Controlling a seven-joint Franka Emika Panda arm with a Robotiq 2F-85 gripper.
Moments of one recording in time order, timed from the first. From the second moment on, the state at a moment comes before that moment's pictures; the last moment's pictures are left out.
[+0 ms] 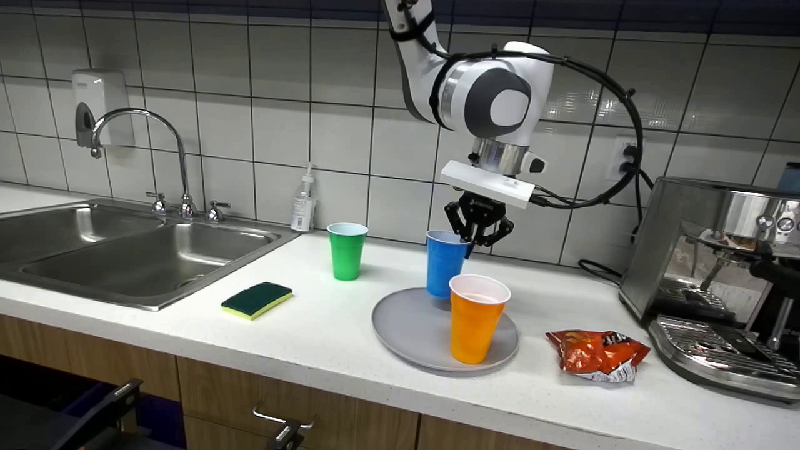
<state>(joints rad) -0.46 0.46 -0.04 -1.93 0.31 2.46 -0.55</state>
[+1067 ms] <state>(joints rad) -0.44 0.49 -0.05 -1.94 0.29 2.47 -0.55</state>
